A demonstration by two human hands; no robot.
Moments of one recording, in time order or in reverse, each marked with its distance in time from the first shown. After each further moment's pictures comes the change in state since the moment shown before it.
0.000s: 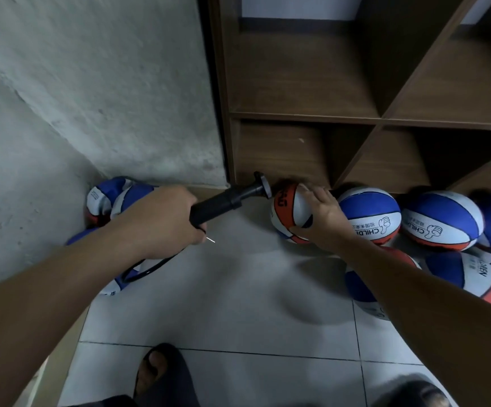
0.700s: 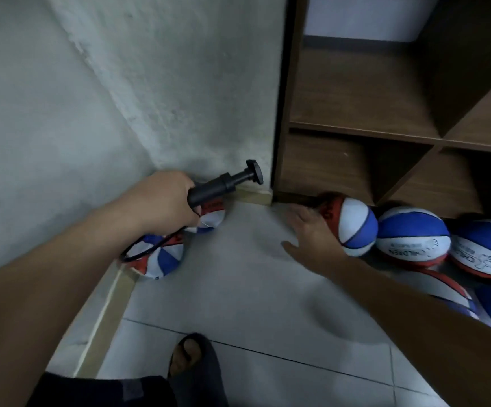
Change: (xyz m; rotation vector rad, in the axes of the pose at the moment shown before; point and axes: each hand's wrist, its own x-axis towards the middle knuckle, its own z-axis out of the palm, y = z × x) left_hand -0.033 -0.071 -0.050 0.074 0.063 -0.203; right_hand 0.001 -0.122 0.038 -0.025 -0.049 -0.288
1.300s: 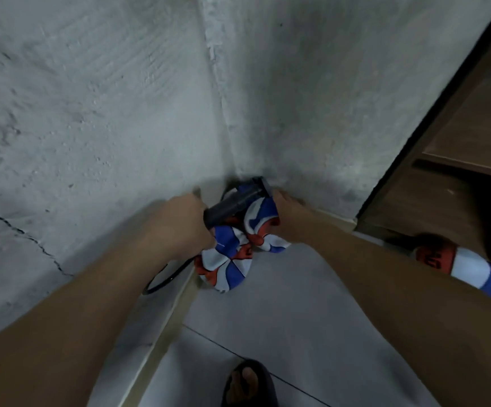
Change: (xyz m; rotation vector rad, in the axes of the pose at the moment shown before) left_hand -0.014 -0.144 -0.003 -0.122 0.053 -0.300; right_hand 0.214 -0.160 0.083 0.019 -0.302 -0.046
